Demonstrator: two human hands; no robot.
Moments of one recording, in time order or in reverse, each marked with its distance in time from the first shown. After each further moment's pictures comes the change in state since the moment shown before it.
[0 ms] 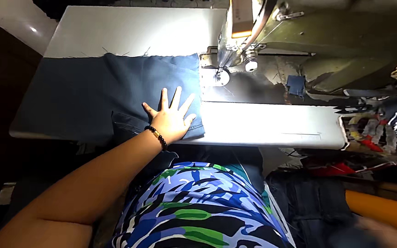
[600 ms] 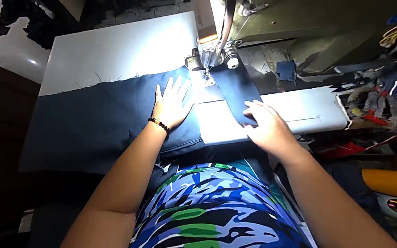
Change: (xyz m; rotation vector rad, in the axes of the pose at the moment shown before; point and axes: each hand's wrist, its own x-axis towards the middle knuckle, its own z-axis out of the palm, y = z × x) left_hand 0.069 -0.009 -0.003 0.027 0.202 0.225; right_hand -0.077 -0.307 0.090 -0.099 0.503 -1.345
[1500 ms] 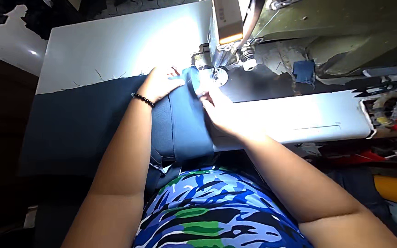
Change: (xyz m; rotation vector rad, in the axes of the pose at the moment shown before) left_hand 0.047 -0.056 -0.043 -0.596 0.061 0.068; right_hand 0.101 -0.073 0.051 0.503 -0.086 -0.171
